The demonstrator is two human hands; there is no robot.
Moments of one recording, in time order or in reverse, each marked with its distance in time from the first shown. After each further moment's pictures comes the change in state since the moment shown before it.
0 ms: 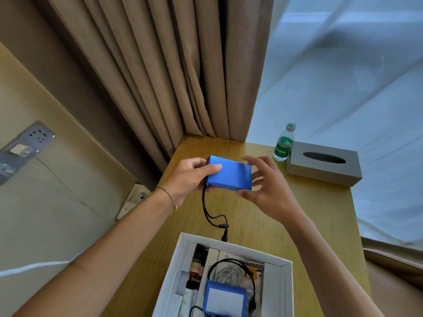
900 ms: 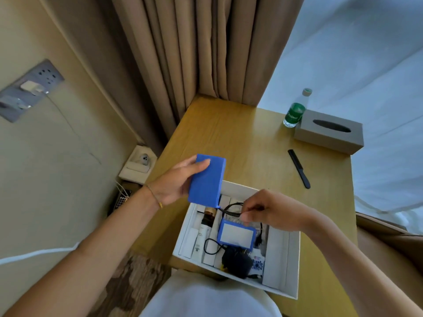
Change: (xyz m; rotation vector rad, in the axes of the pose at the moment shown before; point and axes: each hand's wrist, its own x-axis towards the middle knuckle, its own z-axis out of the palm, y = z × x) left_hand -0.107 -0.110 -0.070 -0.315 -0.355 -0.113; right_hand -0.123 -0.052 0.045 -0.169 -0.839 0.115
